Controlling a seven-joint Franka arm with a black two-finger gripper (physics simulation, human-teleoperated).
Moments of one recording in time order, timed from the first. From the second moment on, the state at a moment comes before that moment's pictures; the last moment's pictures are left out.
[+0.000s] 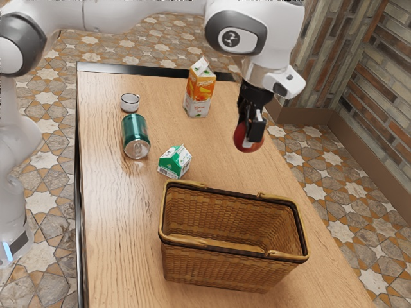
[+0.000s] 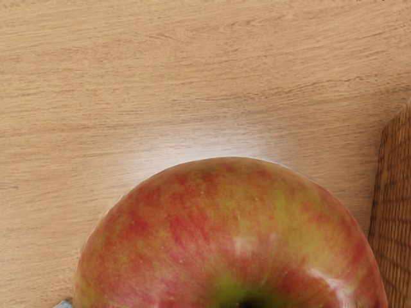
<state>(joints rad) -0.62 0.01 0.33 -1.50 0.09 1.57 -0.14</state>
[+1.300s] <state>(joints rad) -0.61 0.25 0.06 -1.32 0.01 1.66 -0.18</state>
